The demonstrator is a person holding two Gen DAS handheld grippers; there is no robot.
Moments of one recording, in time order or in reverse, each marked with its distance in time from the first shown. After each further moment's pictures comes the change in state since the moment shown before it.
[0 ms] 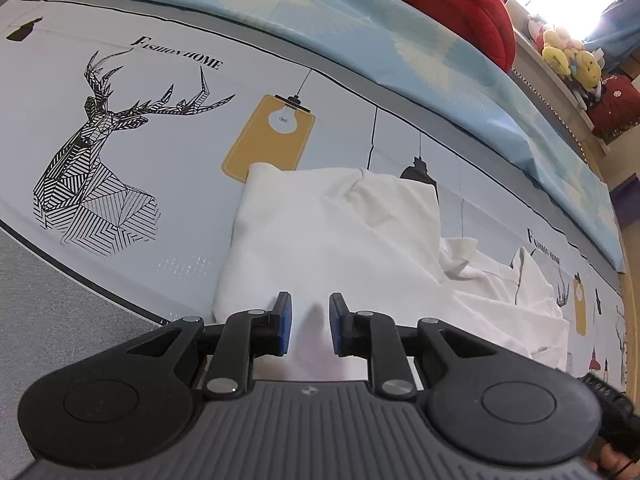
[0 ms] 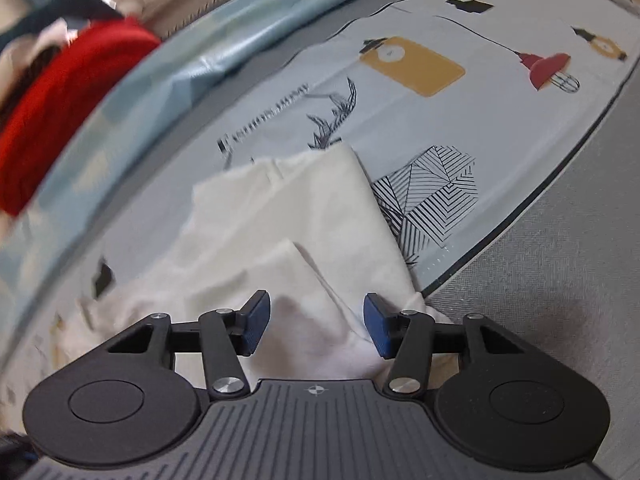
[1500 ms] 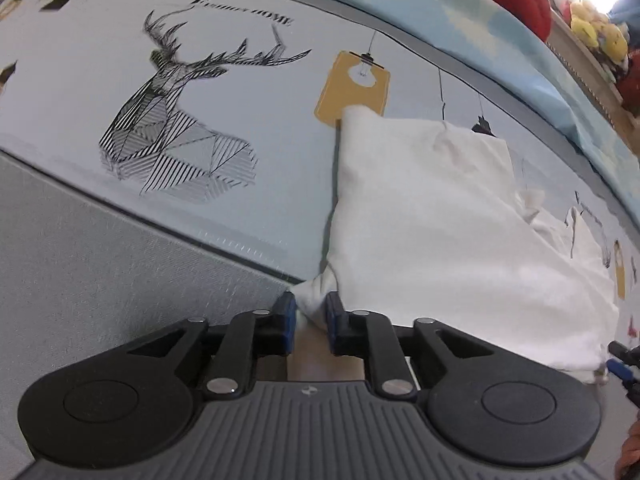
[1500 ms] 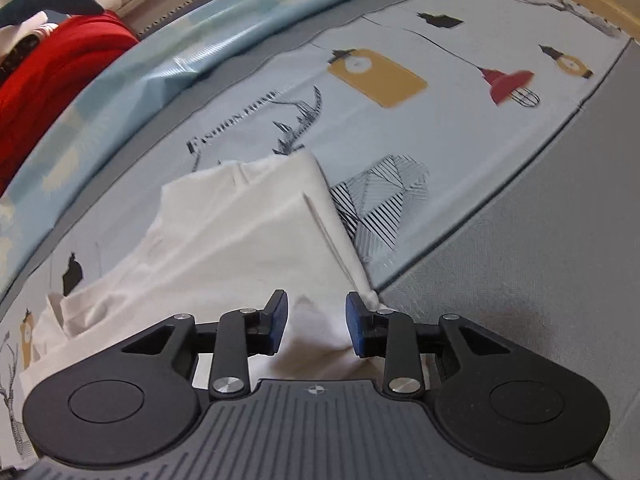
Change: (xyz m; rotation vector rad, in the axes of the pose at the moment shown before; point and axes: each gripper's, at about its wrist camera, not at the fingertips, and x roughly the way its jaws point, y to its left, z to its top) left arm -0.003 0.055 -0.020 0.012 0.081 0.097; right arm -0.023 -0.002 0.006 0.024 -0.023 -0.106
